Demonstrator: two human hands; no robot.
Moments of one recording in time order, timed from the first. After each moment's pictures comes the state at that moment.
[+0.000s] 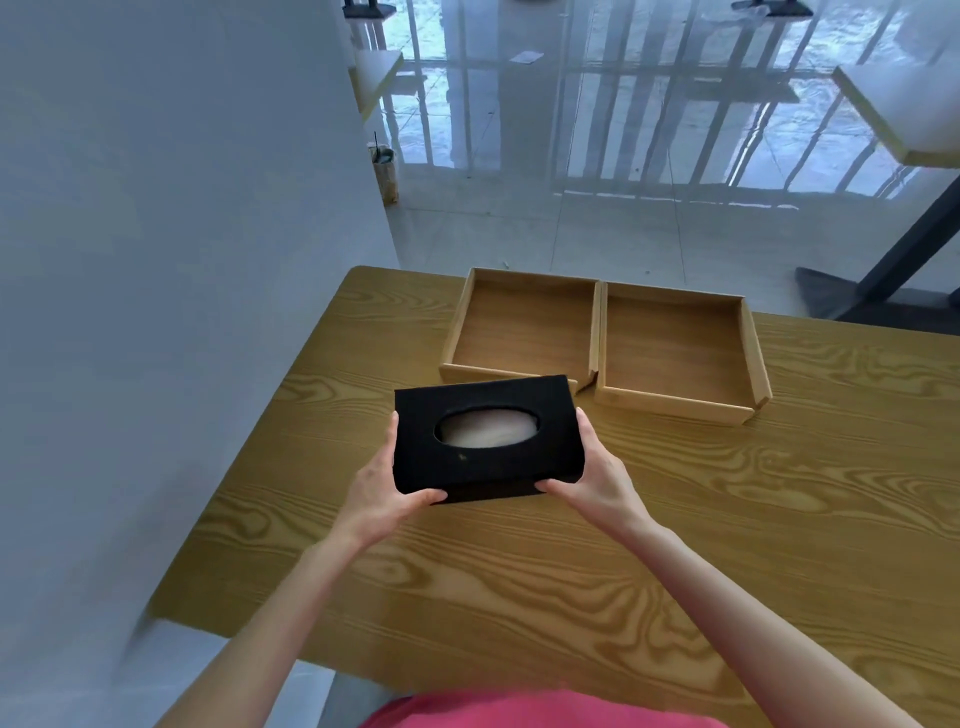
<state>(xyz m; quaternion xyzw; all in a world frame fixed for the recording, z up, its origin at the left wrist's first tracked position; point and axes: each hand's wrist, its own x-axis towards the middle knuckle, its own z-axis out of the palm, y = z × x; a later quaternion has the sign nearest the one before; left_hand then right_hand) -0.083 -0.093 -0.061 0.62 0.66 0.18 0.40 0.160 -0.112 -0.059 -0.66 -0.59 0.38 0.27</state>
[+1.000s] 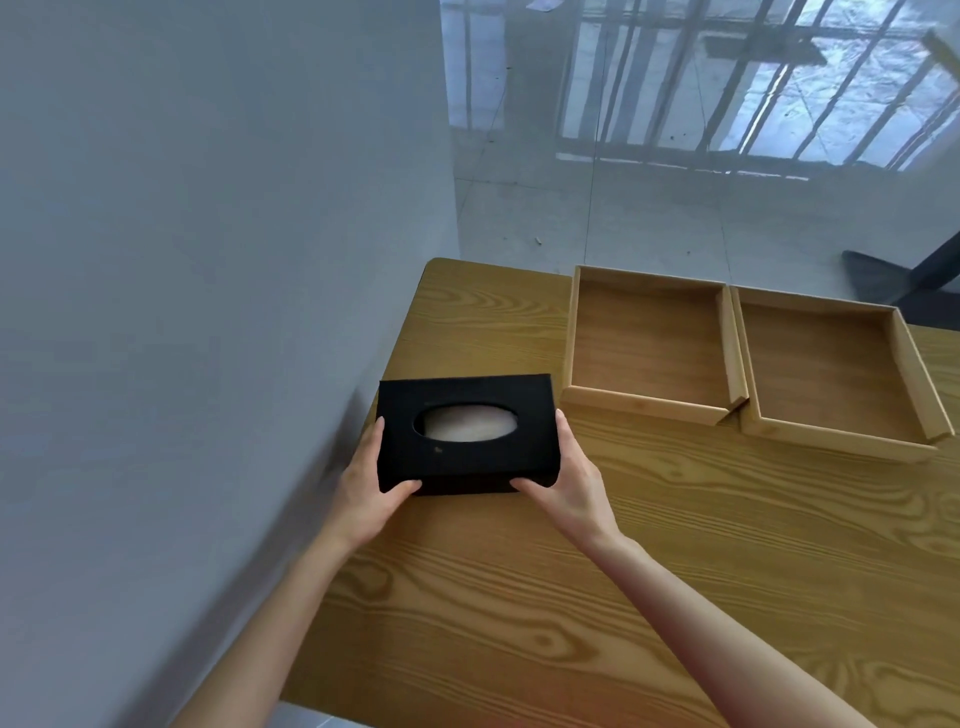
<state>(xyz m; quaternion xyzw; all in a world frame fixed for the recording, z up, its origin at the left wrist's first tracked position) -0.253 0.001 -0.088 0.61 0.67 0.19 0.38 -0.031 -0.021 -0.096 -0.69 -0.56 0.38 0.27</state>
